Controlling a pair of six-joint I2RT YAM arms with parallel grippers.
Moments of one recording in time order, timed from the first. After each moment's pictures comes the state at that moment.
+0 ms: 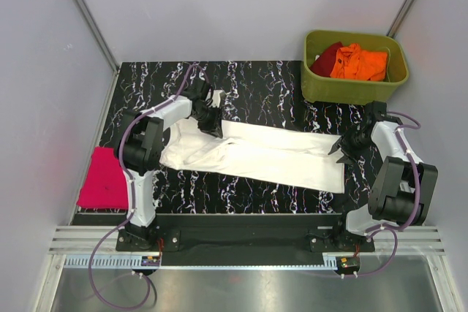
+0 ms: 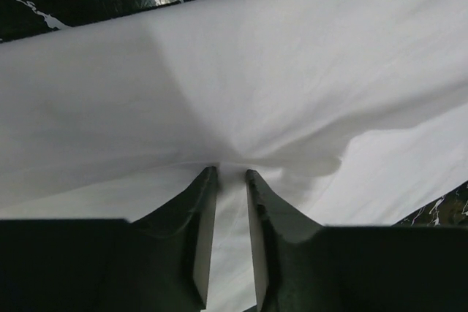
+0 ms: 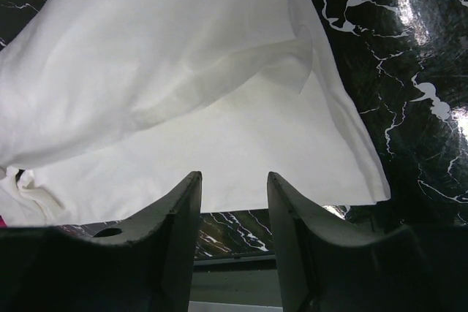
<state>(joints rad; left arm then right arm) -0.35 2.05 1.48 -0.60 0.41 -0.15 -0.25 1.49 1.00 -0.85 -0.23 0.52</state>
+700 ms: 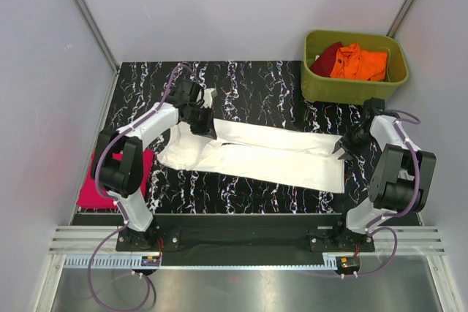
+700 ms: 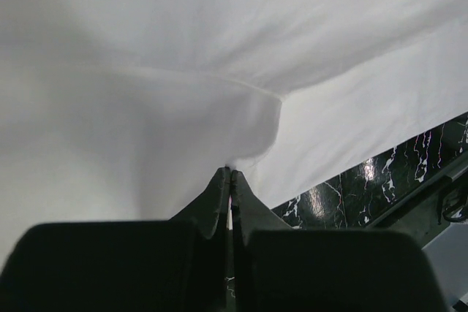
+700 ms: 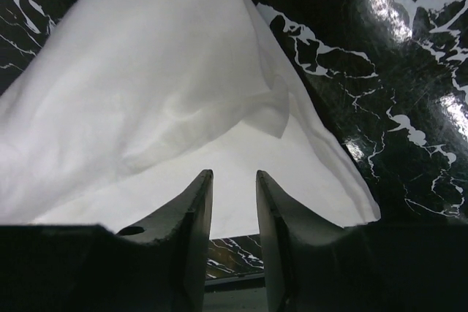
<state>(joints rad) -0.35 1.78 1.31 -0.61 0.42 -0.21 -0.25 1.58 1.03 -0.82 -0.15 0.57</state>
